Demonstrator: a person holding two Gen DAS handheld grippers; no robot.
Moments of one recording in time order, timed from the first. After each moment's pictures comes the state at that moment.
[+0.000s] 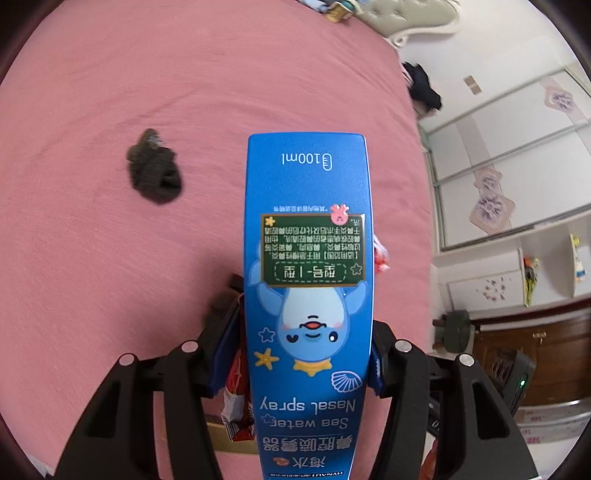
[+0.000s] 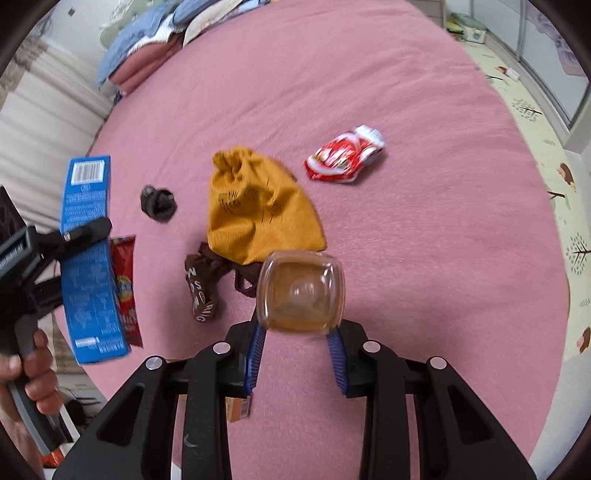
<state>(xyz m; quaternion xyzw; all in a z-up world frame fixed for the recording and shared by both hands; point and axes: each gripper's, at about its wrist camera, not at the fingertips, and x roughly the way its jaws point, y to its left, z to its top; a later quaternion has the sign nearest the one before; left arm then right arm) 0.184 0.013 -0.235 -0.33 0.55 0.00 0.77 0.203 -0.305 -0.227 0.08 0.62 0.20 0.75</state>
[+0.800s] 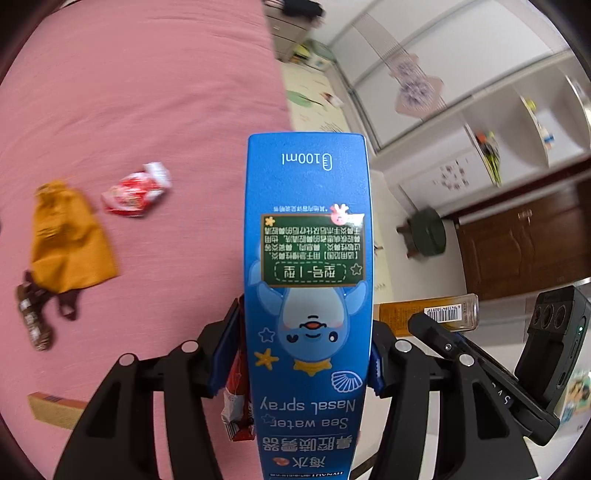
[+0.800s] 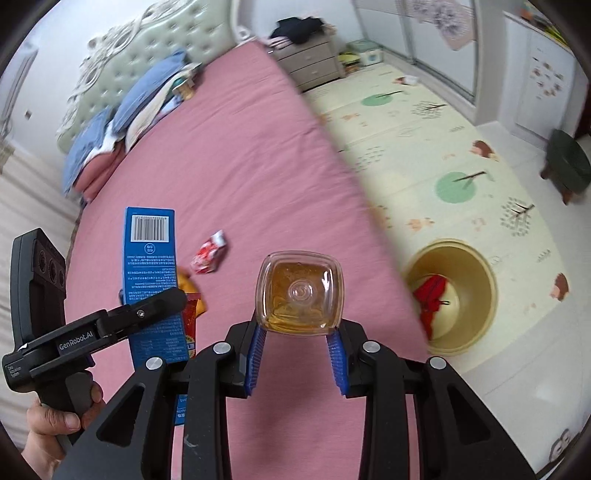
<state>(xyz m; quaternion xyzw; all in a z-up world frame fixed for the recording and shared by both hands) 0.218 -0.285 -0.195 -0.20 0.60 -0.18 0.75 0.188 -0.530 -0.140 0.18 0.55 0.07 0.81</state>
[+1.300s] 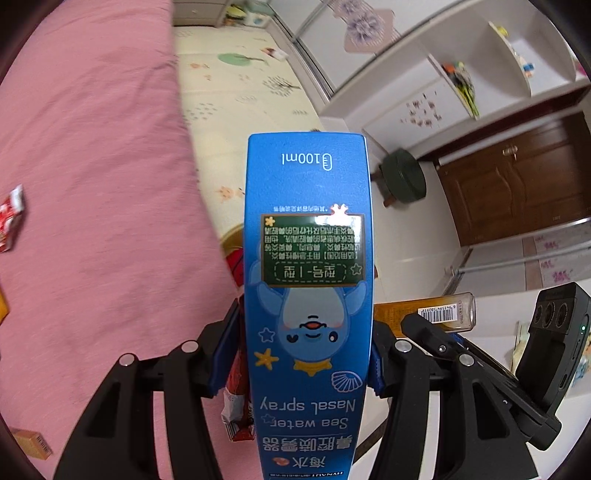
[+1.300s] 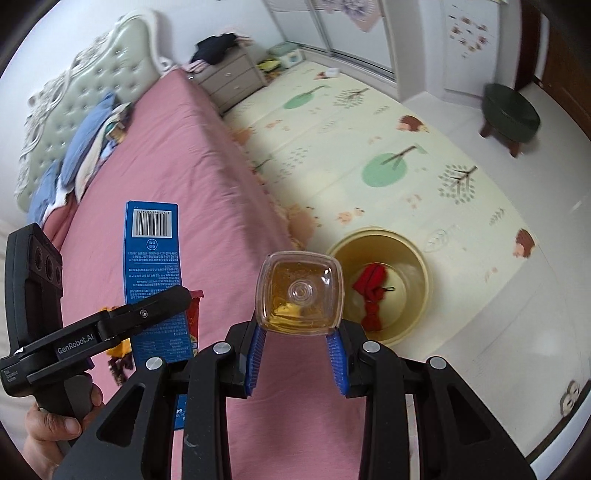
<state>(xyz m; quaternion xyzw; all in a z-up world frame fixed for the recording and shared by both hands) 0.243 -0.459 -0.235 -0.13 0.64 -0.26 0.71 0.164 -0.682 -0.168 0.23 0.55 -0.03 0.80</state>
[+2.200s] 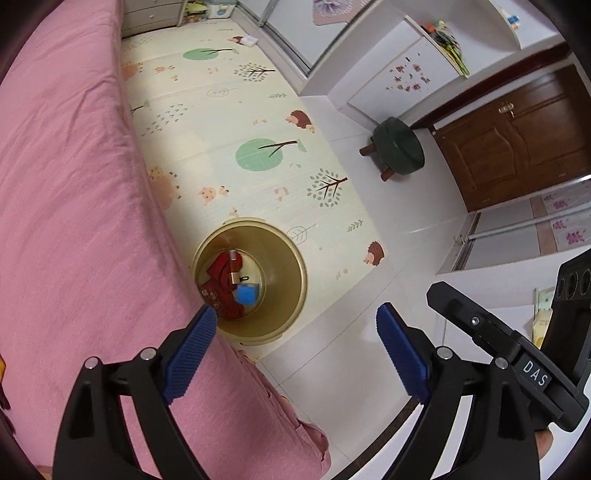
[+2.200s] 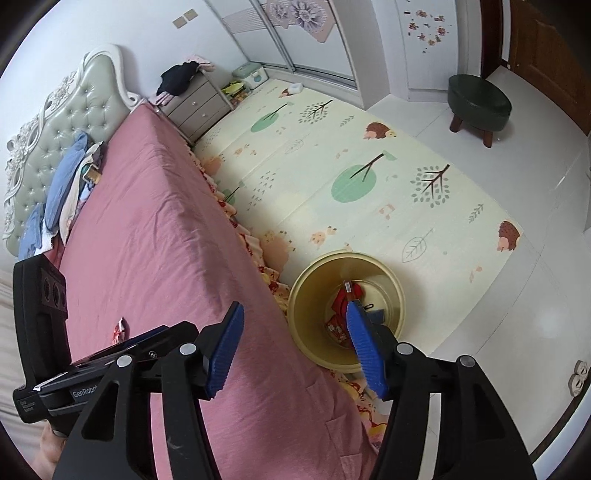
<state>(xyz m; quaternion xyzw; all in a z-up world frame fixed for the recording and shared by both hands) 0.265 -0.529 -0.251 -0.07 0.65 -0.29 0.70 0.176 -0.748 -0.171 0.27 0.53 -0.08 0.80</state>
